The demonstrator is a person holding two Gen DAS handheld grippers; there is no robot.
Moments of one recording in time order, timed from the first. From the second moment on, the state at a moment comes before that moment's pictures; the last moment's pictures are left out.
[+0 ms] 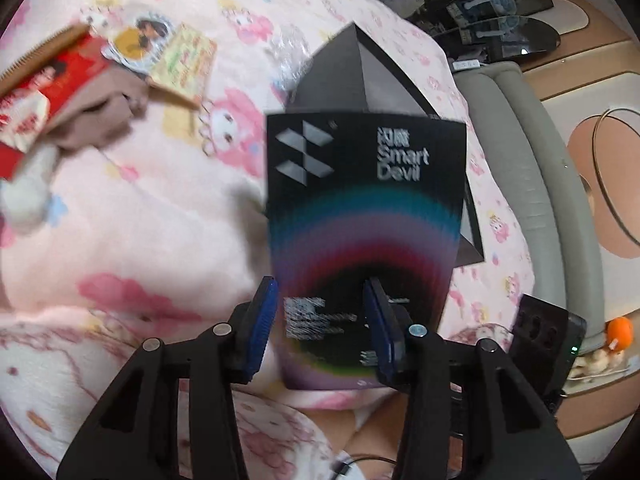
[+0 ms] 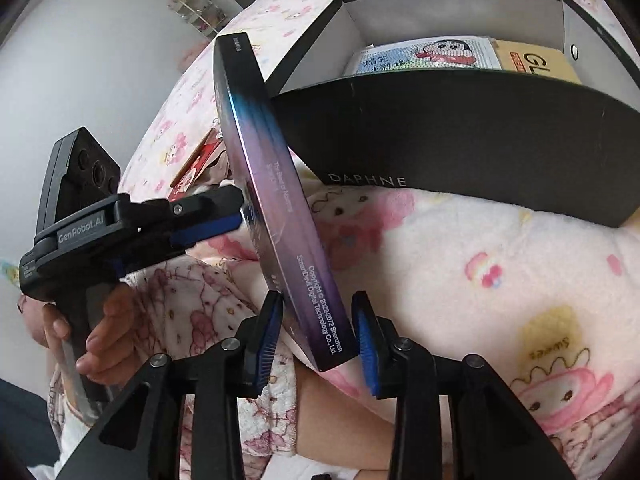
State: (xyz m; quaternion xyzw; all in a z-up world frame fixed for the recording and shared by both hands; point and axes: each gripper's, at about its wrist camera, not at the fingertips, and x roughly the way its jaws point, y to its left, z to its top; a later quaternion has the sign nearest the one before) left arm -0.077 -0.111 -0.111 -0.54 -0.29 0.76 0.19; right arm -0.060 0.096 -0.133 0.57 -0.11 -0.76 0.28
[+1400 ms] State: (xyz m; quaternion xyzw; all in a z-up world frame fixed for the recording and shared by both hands) left arm -0.057 -0.099 -0.086 -0.48 -0.23 0.84 0.13; right arm -0.091 0.085 -0.126 0.54 -0.07 -0.76 0.35
